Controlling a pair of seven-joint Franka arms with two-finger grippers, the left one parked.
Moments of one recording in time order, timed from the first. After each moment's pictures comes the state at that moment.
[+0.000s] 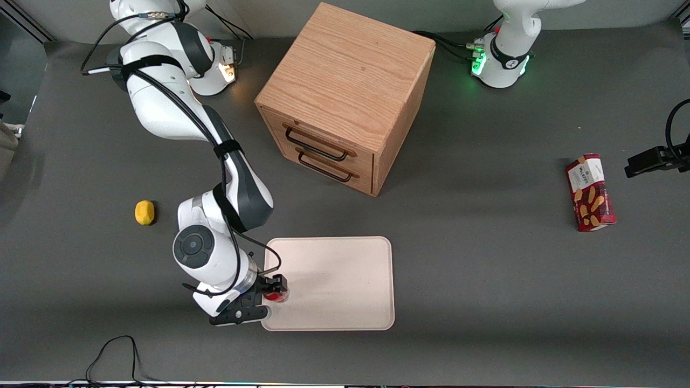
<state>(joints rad) 0.37 1.00 -0.01 -0.84 0.02 2.01 0.26</state>
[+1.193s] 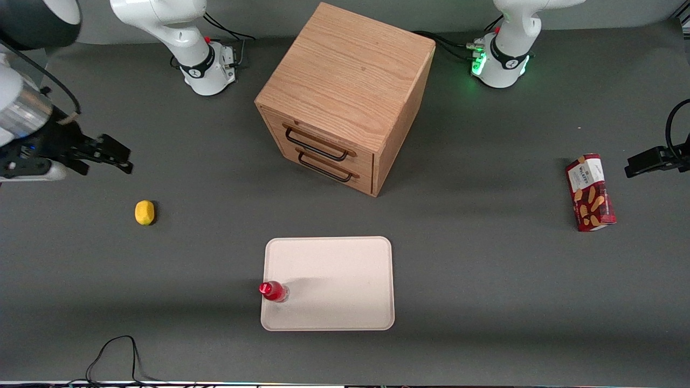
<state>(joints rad) 0.04 -0.05 0.02 -1.69 0.02 1.71 0.07</state>
